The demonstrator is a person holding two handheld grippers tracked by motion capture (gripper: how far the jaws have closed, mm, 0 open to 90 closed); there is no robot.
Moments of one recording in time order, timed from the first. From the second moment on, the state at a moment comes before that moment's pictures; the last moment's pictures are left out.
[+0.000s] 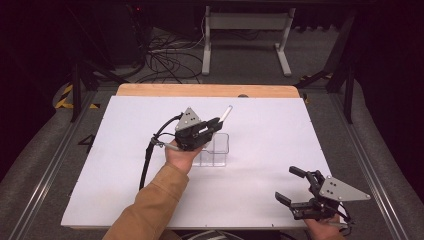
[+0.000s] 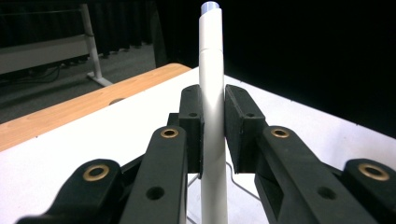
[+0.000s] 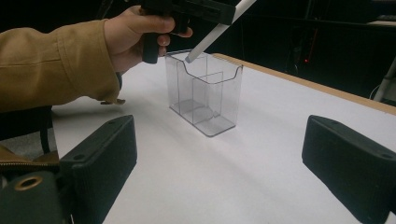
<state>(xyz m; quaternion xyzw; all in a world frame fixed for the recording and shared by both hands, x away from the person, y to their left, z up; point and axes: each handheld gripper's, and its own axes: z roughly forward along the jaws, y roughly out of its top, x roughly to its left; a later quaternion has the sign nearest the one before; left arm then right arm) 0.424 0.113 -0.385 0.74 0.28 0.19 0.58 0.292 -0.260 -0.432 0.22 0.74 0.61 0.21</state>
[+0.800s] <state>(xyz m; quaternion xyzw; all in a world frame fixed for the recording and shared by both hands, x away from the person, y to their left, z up) 0.417 0.120 -0.401 0.76 0.29 0.19 0.55 0.294 -0.258 -0.433 0.21 0.74 0.60 0.21</state>
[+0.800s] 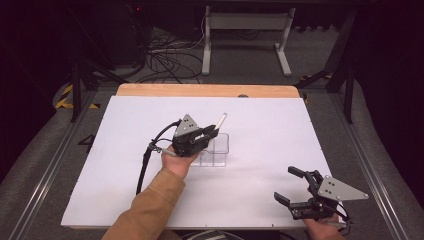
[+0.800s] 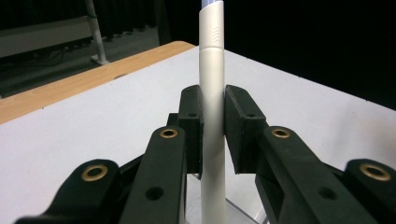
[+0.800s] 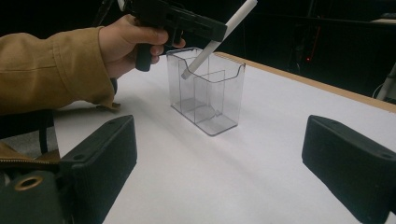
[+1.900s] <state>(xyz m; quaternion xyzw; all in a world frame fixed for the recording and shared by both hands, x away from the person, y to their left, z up) 0.376 0.167 -0.365 0.75 0.28 0.21 0.57 0.300 -0.250 -0.432 0.20 0.74 0.61 0.20</state>
